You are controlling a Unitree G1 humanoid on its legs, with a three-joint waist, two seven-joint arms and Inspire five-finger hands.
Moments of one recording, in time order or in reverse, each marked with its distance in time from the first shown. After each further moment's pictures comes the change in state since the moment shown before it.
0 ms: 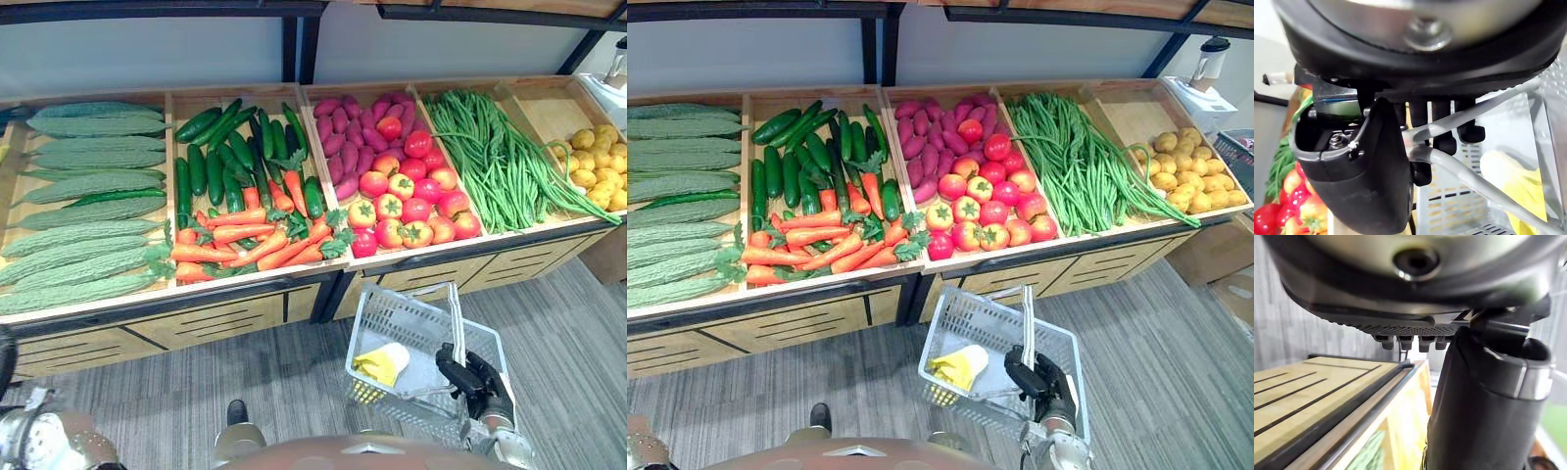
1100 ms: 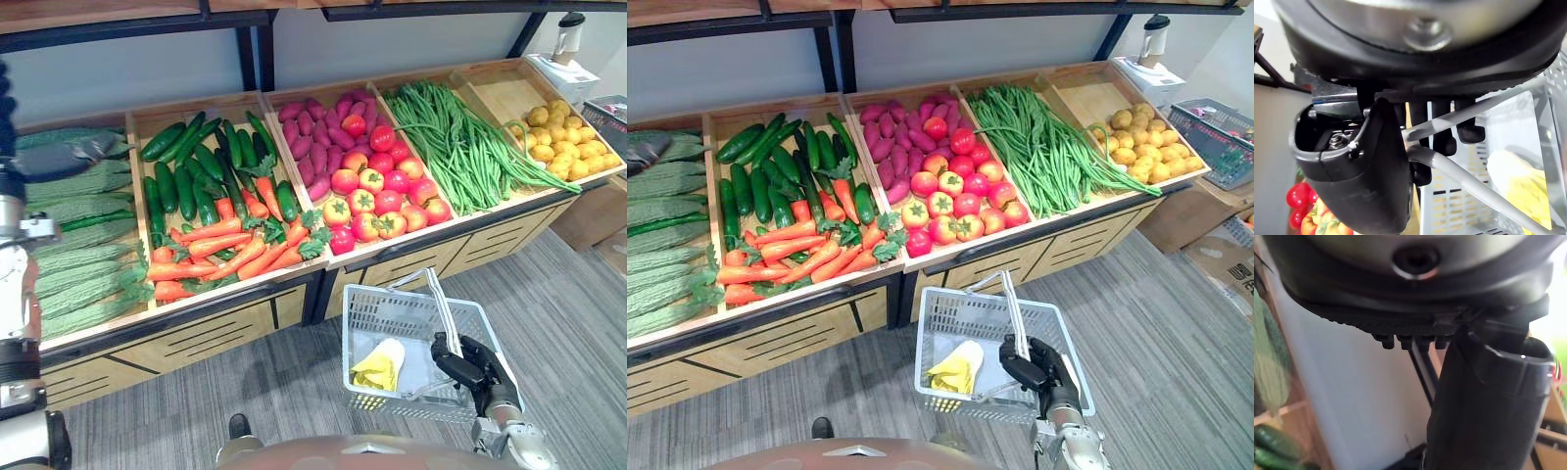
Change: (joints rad) left arm -0.385 0.673 -0.627 0.005 0.221 0.072 -0.524; right arm 0.032 -0.108 0.057 -0.125 -0.016 -0.004 0.114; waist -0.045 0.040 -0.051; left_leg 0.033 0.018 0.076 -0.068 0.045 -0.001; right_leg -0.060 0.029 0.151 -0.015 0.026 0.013
